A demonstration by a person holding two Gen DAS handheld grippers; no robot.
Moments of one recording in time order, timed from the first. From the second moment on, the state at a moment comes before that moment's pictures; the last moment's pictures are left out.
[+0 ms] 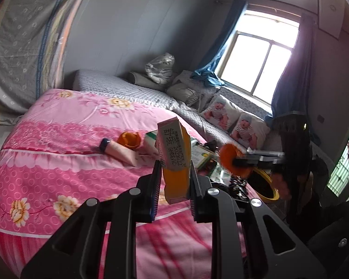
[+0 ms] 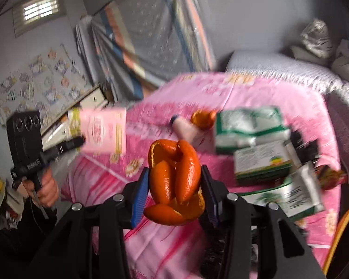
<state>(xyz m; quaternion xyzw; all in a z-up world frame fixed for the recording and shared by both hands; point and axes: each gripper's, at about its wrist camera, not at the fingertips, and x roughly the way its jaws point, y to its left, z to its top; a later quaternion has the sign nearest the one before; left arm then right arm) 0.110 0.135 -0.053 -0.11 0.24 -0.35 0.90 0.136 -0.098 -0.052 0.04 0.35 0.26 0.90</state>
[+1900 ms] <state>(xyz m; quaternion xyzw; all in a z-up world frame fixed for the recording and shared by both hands) 0.155 -0.394 -0.099 0.05 0.40 -0.53 0.75 -0.005 -0.484 -0.152 0.27 0.29 -0.21 0.89</state>
